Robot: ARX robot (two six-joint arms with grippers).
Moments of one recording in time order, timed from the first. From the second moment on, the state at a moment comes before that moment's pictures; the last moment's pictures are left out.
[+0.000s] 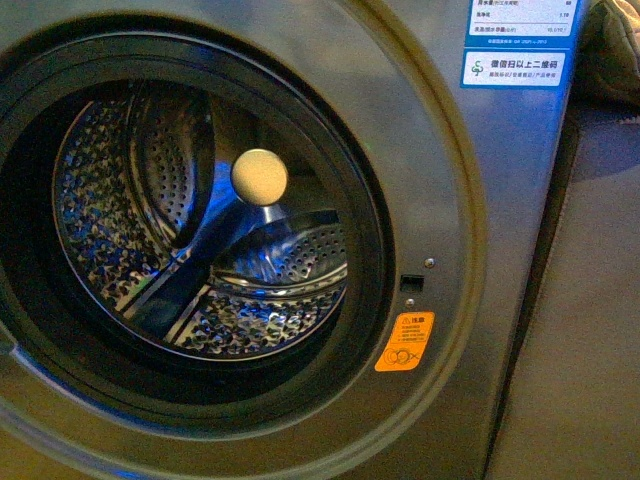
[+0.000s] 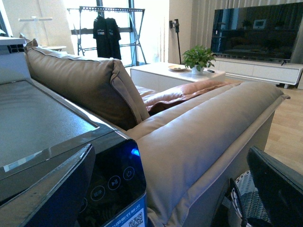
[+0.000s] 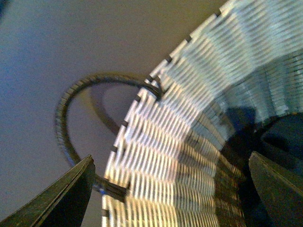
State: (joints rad) left arm -0.66 1.56 2.00 -0.24 0.13 0.04; right arm -1.19 1.52 0.72 0.42 -0.88 0.41
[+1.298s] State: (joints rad) left arm -0.66 1.56 2.00 -0.24 0.13 0.04; right arm 0.00 0.22 0.19 0.02 0.00 0.00
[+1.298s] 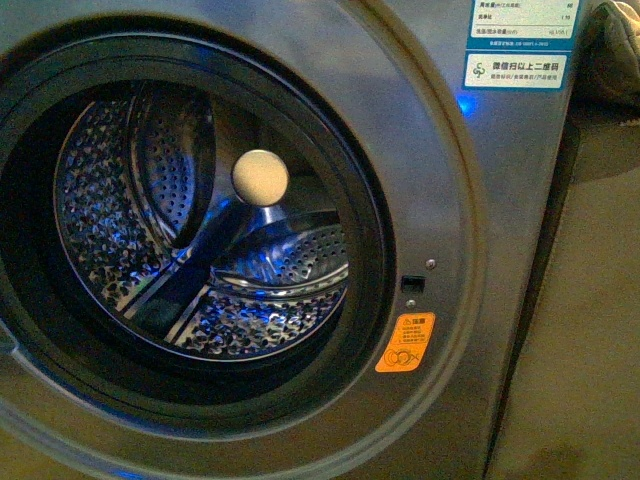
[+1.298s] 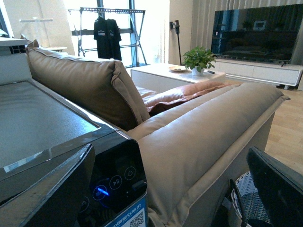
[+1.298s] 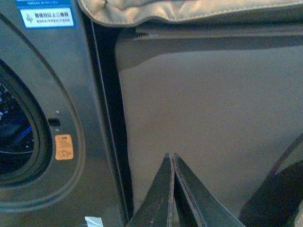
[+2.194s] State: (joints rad) left arm -0.68 1.44 1.91 -0.24 -0.60 0.10; right arm 0.00 0.03 0.04 -0.01 0.00 0.00
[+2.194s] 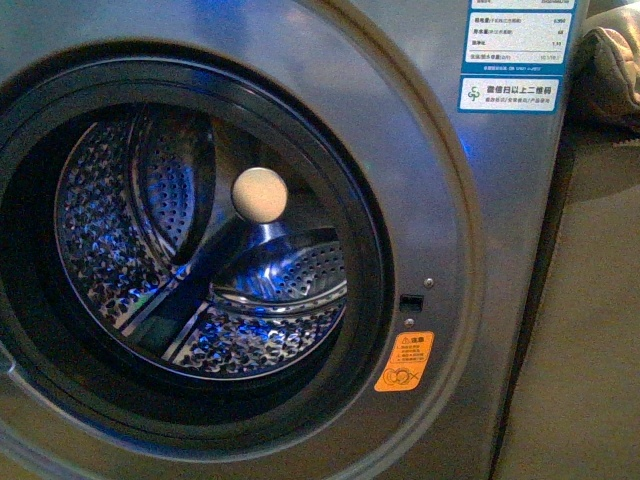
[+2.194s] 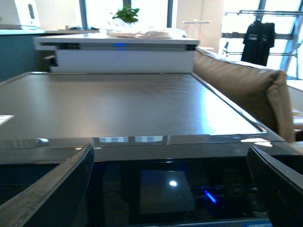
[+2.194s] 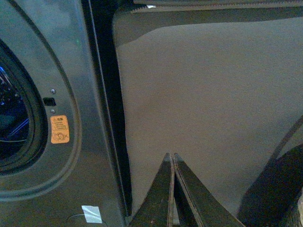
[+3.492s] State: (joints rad) left arm -0.13 0.47 0.37 0.10 -0.12 0.00; right arm 0.00 0.00 0.01 0.00 0.00 0.00
